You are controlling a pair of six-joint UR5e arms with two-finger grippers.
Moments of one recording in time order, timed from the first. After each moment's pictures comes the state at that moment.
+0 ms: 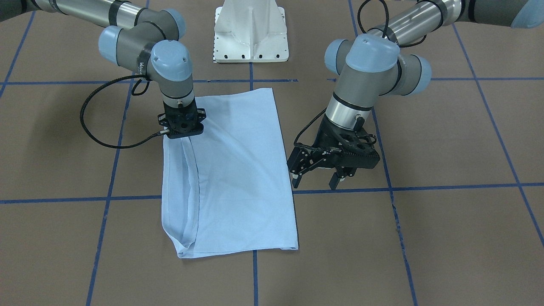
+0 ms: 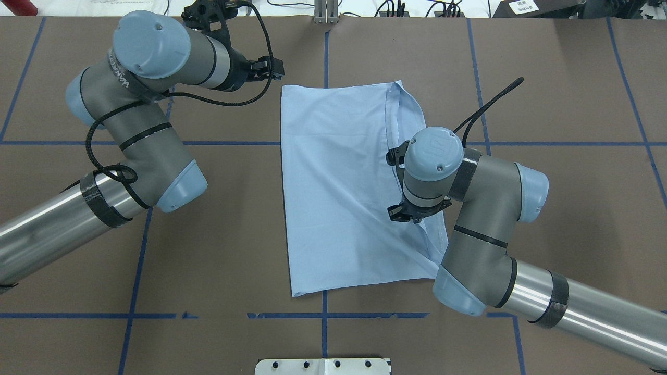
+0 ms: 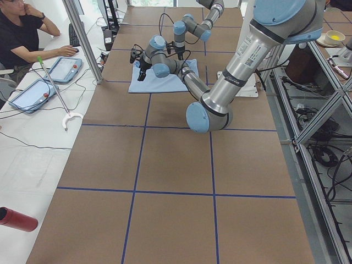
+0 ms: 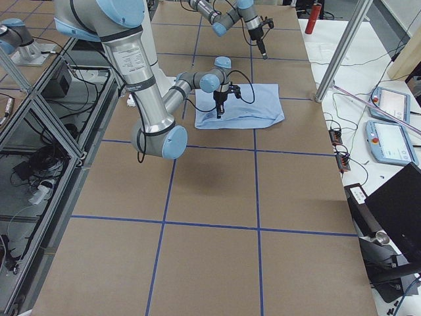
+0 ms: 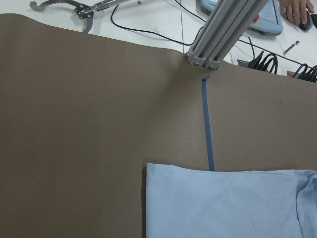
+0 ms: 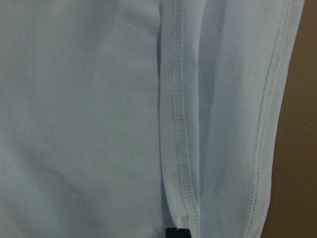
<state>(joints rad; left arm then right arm) -0.77 -2.26 -1.53 -2.06 -1.75 -1.23 0.52 -1.06 1.72 -1.67 1.90 0.91</state>
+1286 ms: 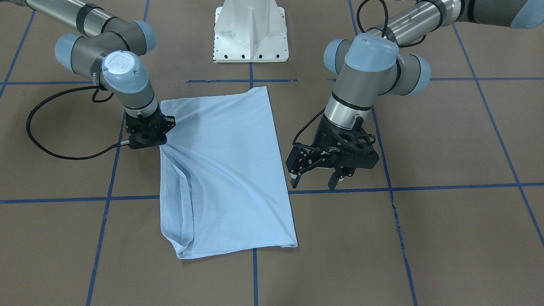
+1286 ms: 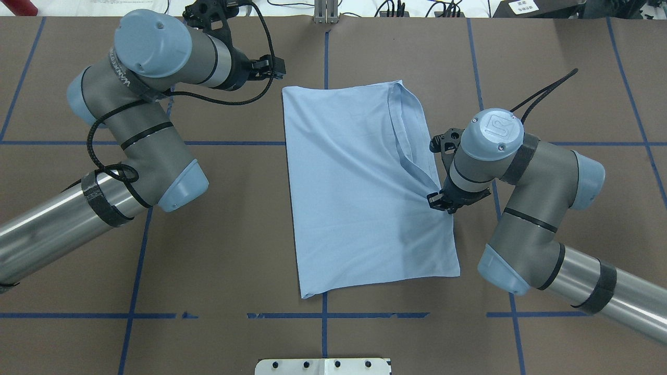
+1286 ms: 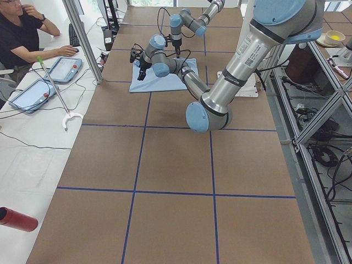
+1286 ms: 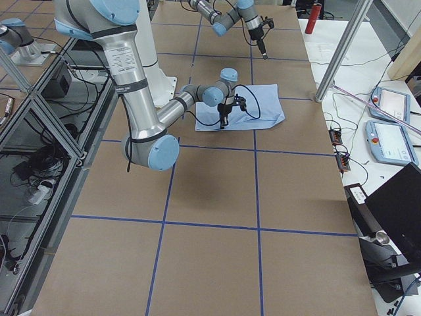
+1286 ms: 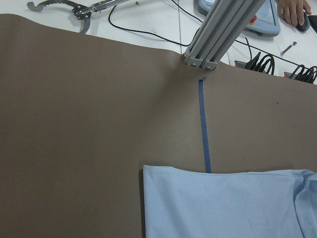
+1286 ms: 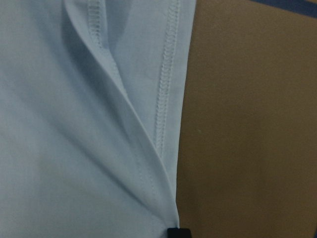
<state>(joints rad) -0.77 -2.26 -1.53 -2.06 -1.75 -1.23 0.62 -1.19 1.74 -1.57 1.98 0.86</state>
